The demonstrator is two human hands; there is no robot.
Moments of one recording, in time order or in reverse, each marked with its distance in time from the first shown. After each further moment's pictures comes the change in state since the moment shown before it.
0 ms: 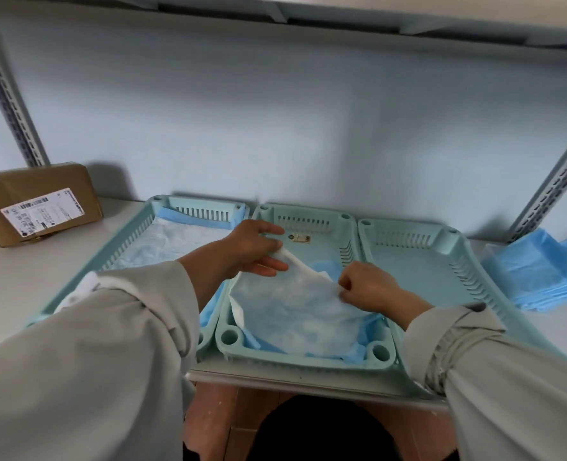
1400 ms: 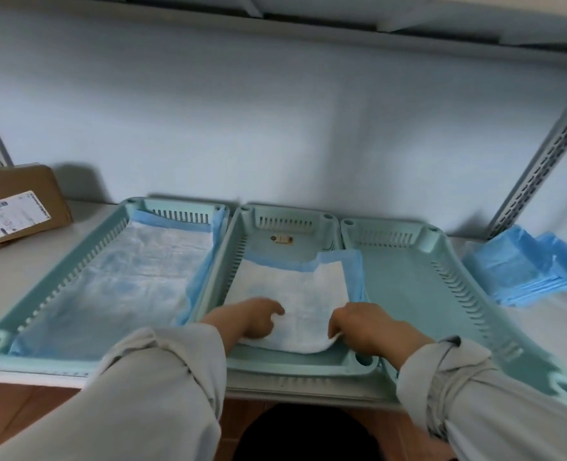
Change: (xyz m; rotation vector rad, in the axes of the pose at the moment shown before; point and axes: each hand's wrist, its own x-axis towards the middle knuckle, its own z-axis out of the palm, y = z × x) left_hand 0.025 -0.077 0.060 1.103 -0.331 0.029; right_hand -0.026 0.021 0.034 -0.330 -0.237 -0.111
